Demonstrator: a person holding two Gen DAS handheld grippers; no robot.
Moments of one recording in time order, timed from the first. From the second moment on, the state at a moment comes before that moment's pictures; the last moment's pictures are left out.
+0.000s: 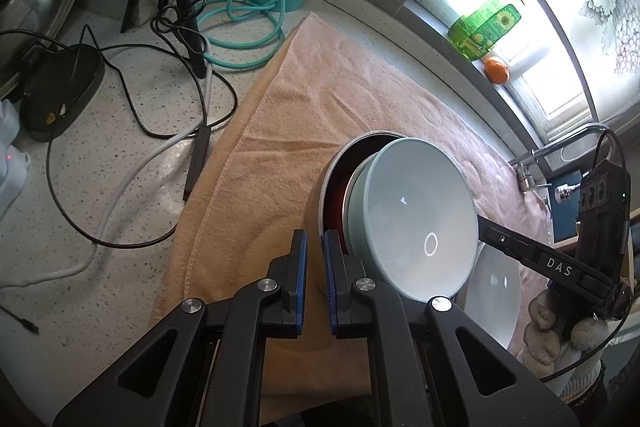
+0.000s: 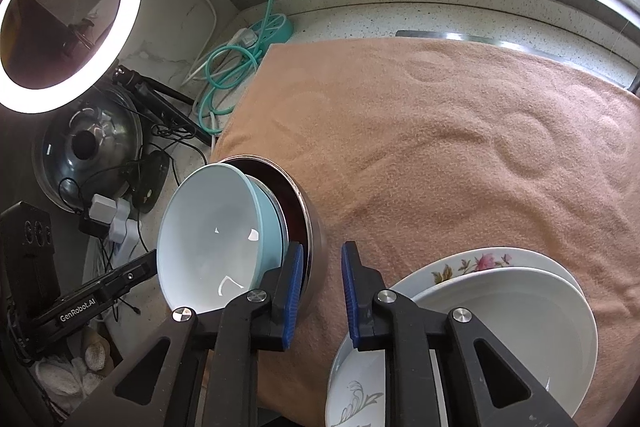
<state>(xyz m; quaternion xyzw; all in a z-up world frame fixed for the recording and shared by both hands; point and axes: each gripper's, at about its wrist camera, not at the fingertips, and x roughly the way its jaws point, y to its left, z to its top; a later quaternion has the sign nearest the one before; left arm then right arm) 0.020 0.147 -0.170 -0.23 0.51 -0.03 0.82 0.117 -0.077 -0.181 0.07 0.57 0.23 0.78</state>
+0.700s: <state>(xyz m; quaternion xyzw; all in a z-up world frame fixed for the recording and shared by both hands) 0.030 0.146 -0.177 -0.23 0.52 -0.04 0.82 0.122 -0.064 -0.192 0.08 0.59 0.23 0.77</state>
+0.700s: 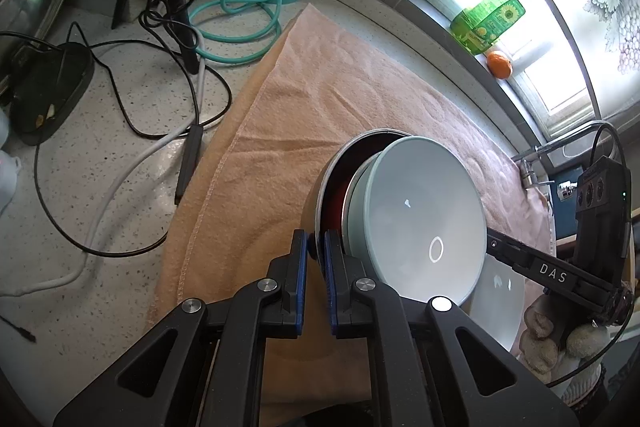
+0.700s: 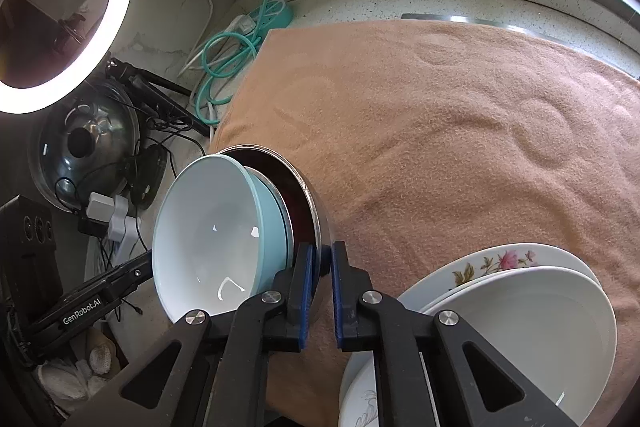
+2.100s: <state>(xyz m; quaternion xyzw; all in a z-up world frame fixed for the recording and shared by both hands) 0.030 0.141 -0.150 -0.24 0.50 -0.05 0.83 0.117 -0.073 -0.169 0.08 0.58 0.22 0.78</state>
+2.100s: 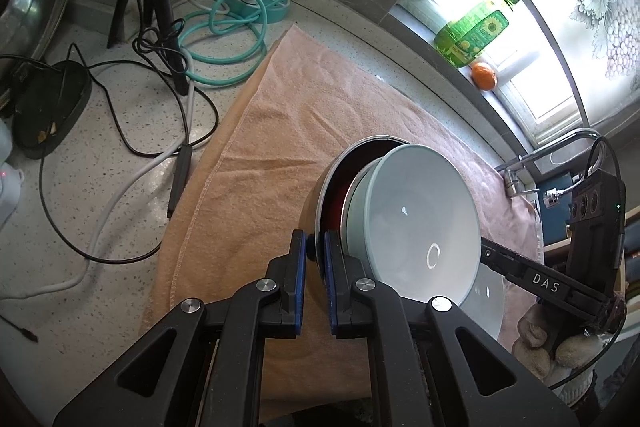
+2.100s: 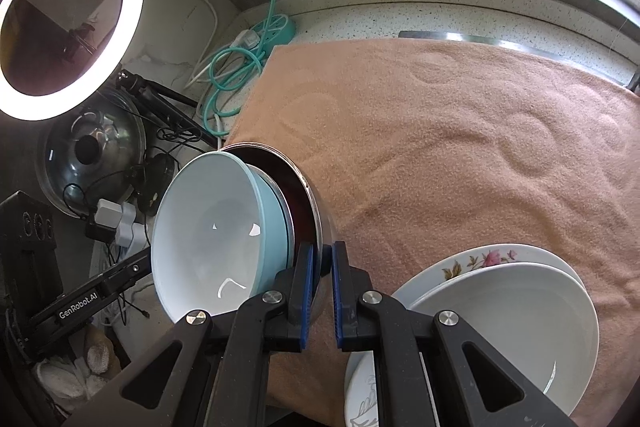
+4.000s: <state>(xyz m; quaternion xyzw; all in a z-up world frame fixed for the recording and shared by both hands) 0.025 -0.017 -0.125 -0.16 0.53 -0.19 0.81 0.041 -0.248 -0.128 0.16 0.56 0.10 0.81</state>
